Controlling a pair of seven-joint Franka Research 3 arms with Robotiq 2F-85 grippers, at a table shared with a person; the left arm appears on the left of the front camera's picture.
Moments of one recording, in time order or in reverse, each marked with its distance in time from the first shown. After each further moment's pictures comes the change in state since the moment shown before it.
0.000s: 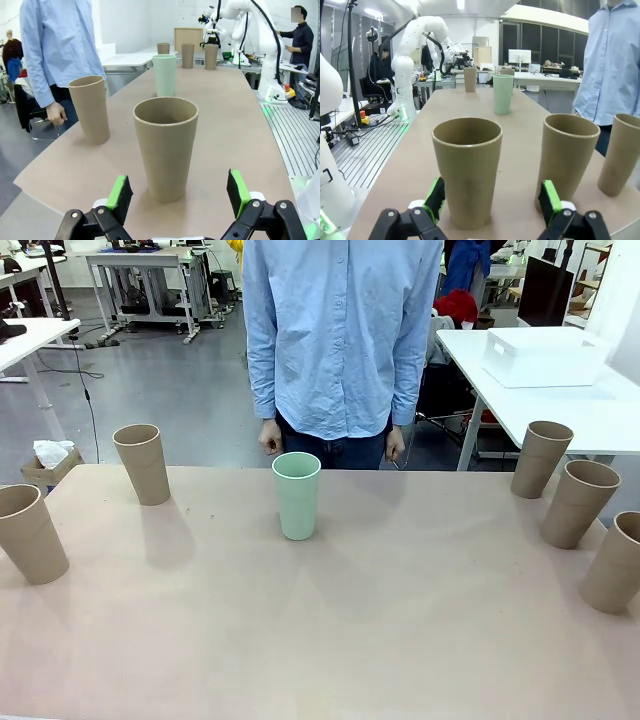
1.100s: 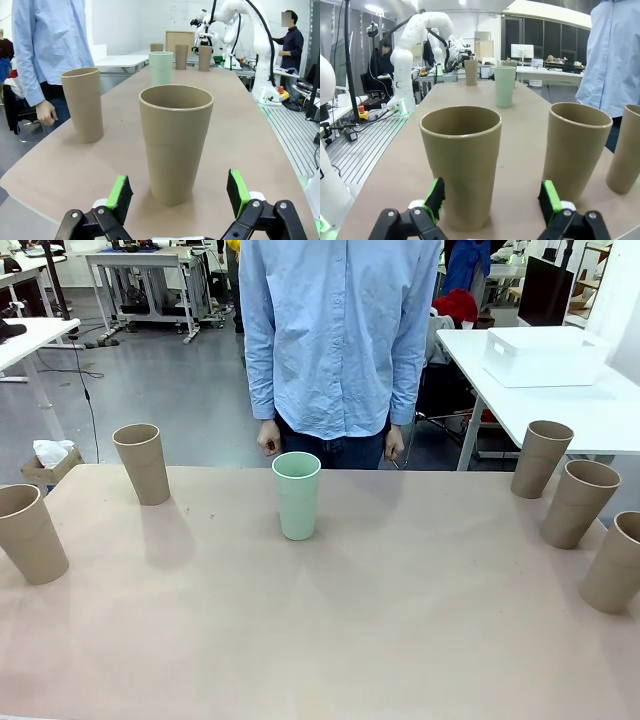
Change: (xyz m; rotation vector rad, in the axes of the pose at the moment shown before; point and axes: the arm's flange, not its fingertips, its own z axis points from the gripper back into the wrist) left arm -0.029 0.027 -0.026 -0.061 -0.029 0.024; right arm -0.017 -0.005 -0.024 0.013 0.028 -0.011
